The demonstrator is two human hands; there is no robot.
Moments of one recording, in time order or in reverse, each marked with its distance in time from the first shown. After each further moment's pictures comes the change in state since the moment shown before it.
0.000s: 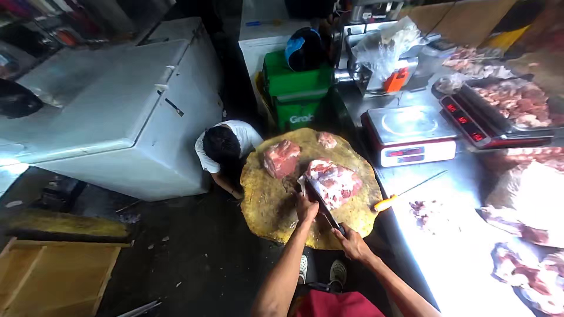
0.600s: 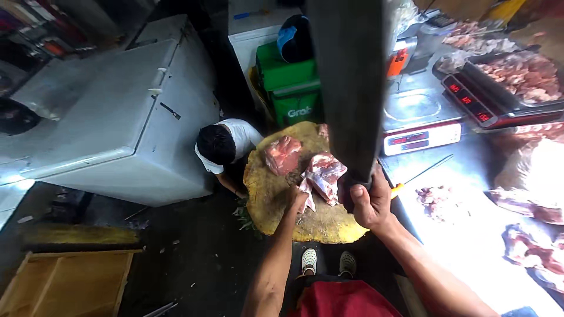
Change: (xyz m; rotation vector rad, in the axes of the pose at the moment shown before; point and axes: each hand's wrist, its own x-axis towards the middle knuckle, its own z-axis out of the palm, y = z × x) left_hand 0.051 -0.017 -0.053 0.248 -0.161 0.002; right_hand -0.062 -0.191 -0.070 0.343 0.549 -1.340
